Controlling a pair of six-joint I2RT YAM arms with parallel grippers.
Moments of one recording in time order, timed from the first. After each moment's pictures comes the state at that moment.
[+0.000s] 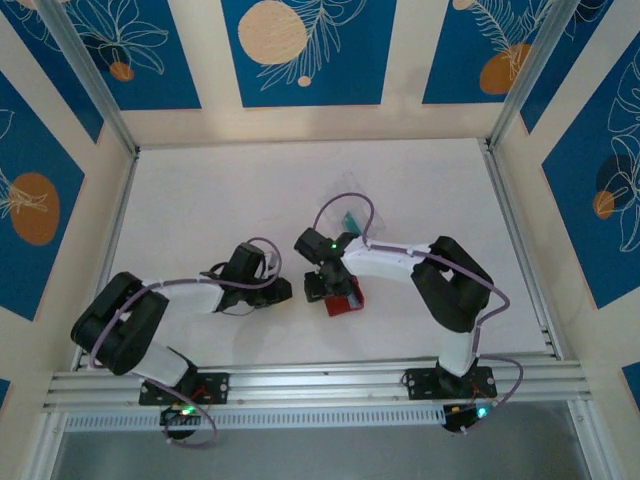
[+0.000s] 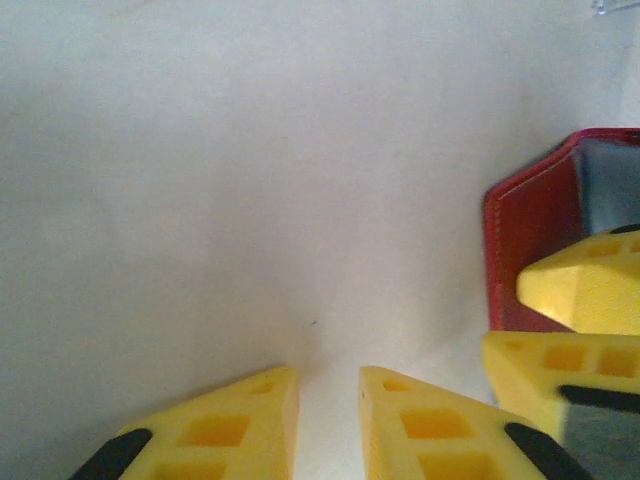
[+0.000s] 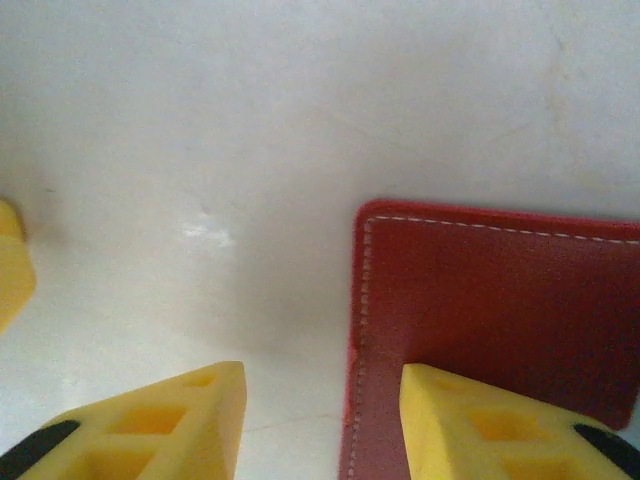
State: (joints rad) left arm -0.57 1.47 0.51 0.01 0.42 -0.78; right arm 0.88 1.83 1.17 -0.71 -0.11 0.60
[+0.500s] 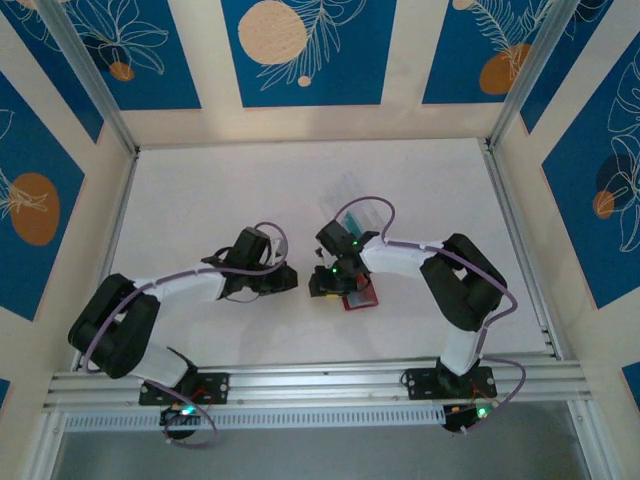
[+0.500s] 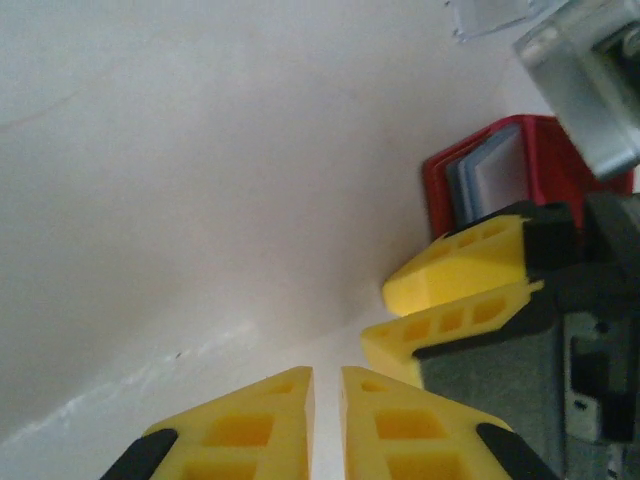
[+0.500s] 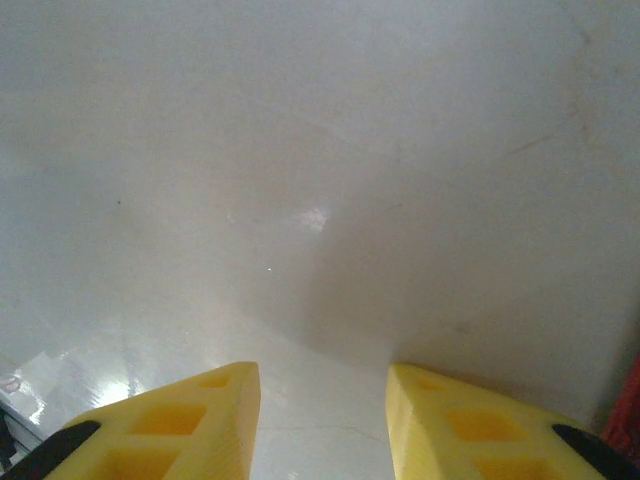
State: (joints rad) left arm -0.60 1.47 0.68 -0.13 0.45 -0.71; right arm 0.76 1.79 1.04 -0.53 -0.35 0.61
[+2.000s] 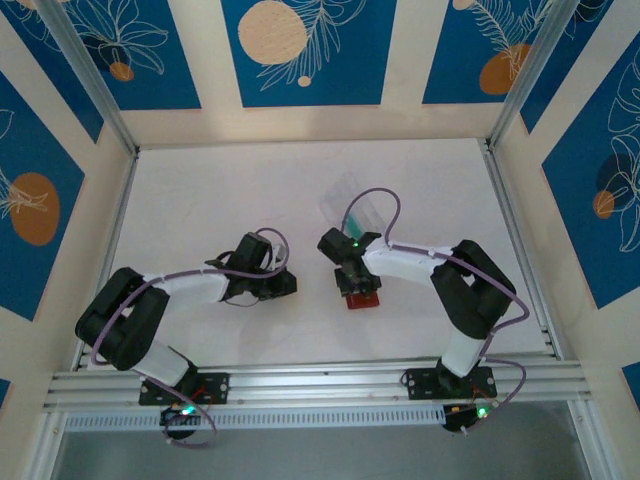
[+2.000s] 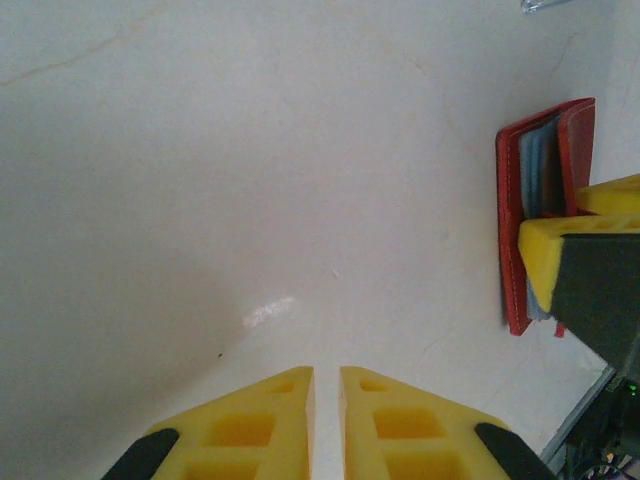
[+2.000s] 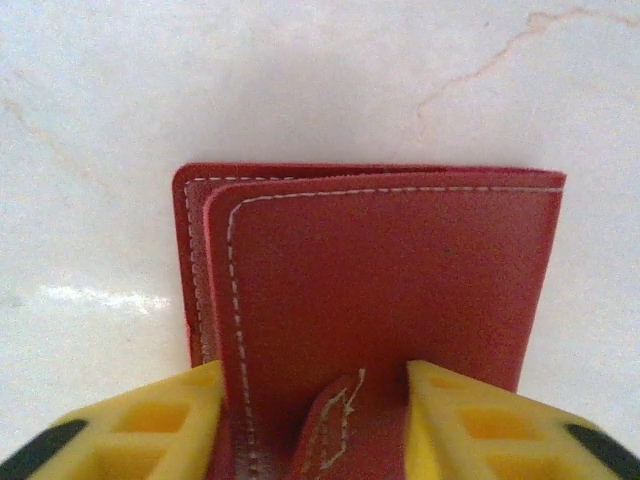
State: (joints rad) left arm -0.60 1.51 0.63 -0.08 0.45 -0.72; right arm 0.78 1.73 1.04 -0.79 0.17 0.61
